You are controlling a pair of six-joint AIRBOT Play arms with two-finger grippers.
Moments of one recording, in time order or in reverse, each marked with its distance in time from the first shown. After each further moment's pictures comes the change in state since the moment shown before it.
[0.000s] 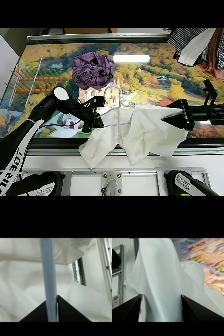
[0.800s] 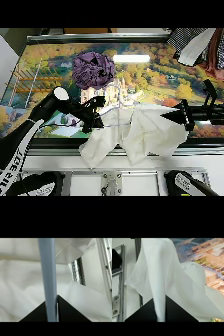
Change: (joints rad) left arm 0.000 -0.001 0.000 0.002 -0.001 -0.001; right arm 0.001 0.000 0.000 0.002 0.004 -0.003
